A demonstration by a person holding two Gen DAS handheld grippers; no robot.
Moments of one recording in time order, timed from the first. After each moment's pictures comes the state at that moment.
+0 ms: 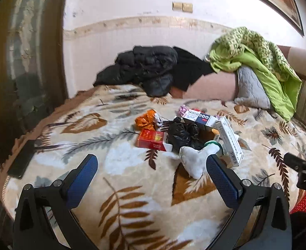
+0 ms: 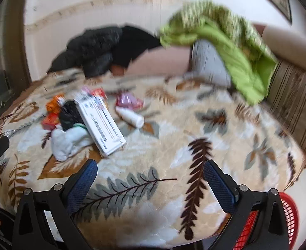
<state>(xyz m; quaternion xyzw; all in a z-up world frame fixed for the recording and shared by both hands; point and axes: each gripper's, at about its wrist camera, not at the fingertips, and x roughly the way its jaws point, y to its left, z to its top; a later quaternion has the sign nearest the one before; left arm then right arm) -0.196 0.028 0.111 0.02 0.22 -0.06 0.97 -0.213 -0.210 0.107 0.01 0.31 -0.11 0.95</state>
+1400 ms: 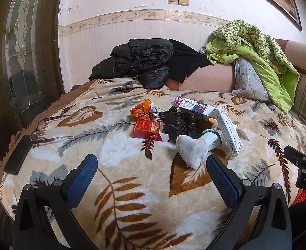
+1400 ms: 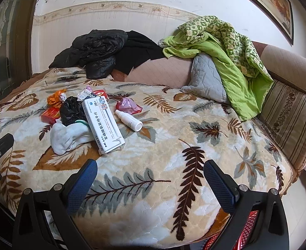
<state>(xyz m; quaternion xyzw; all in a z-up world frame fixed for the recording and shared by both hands) -0.194 0.022 0.093 0.03 0.25 -0.07 0.97 -0.219 -0.200 0.100 -0.03 0.31 -0.12 0.94</state>
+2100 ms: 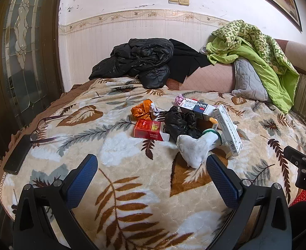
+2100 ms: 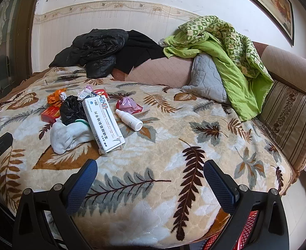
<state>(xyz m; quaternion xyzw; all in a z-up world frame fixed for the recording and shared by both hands) -0.194 0.024 0.094 0.03 0.25 -0.07 0.97 -0.219 -0.199 0.101 -0.03 0.31 -0.12 0.94</state>
